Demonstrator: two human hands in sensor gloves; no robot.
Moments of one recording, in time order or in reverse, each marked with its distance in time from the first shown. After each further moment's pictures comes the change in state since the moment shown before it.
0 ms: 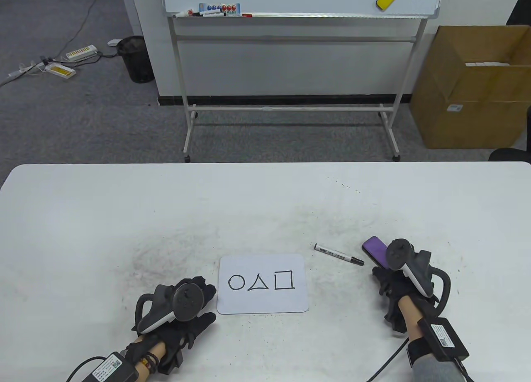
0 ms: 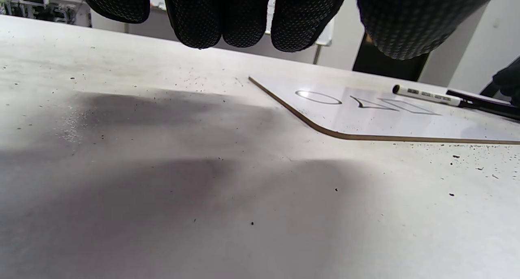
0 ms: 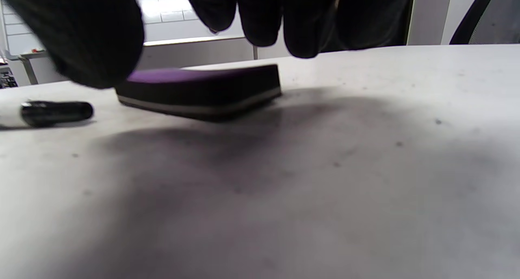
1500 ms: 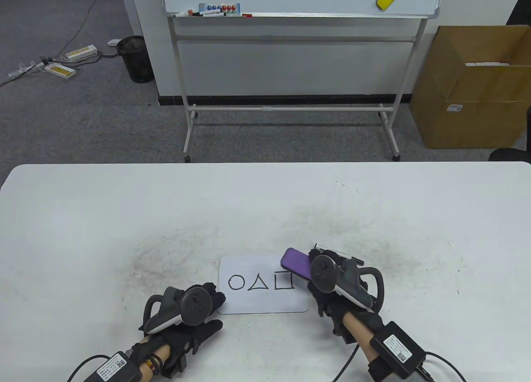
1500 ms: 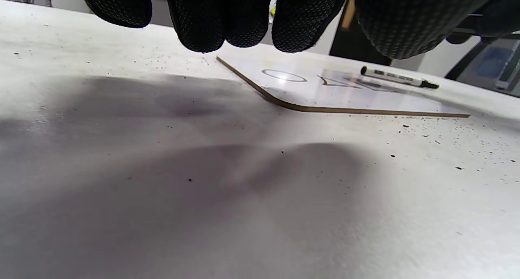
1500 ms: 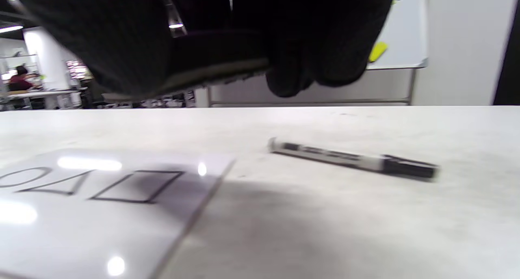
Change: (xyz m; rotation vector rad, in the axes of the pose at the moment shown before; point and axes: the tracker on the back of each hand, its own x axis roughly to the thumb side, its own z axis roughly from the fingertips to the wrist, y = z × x) left_hand 0.015 -0.009 -0.002 -0.052 -0.095 -0.004; right_hand 0.156 -0.023 0.113 -0.062 -0.546 0.061
